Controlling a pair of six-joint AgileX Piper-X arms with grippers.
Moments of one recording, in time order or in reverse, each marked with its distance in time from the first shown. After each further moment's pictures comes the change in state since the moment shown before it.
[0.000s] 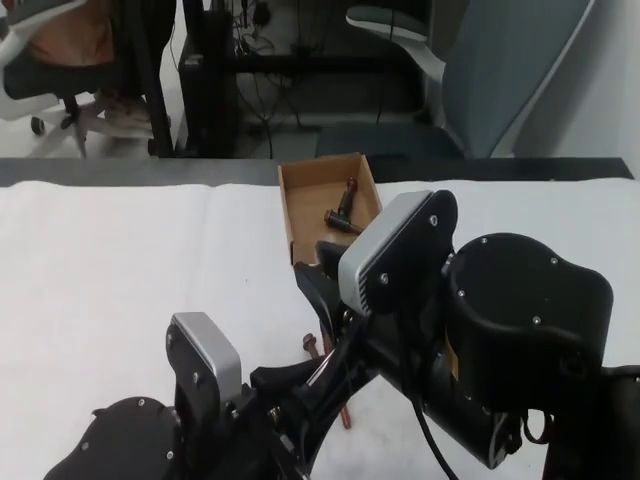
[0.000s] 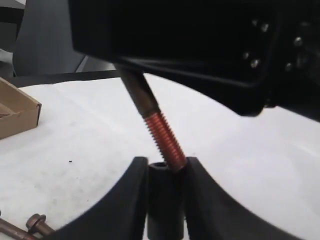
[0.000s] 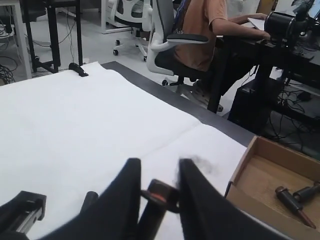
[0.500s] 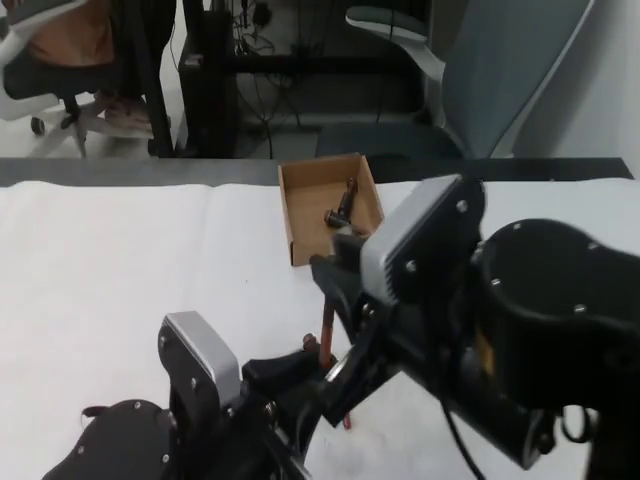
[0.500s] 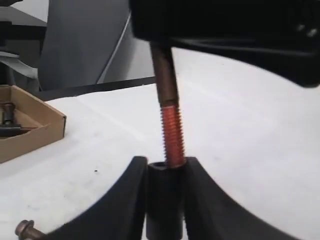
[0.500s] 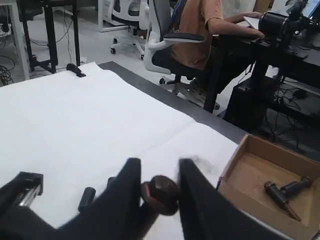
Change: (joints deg) left arm -0.1 0.0 0.3 -1.6 -4.6 4.8; right arm 0.1 -6.3 0.1 6.9 0.5 0.2
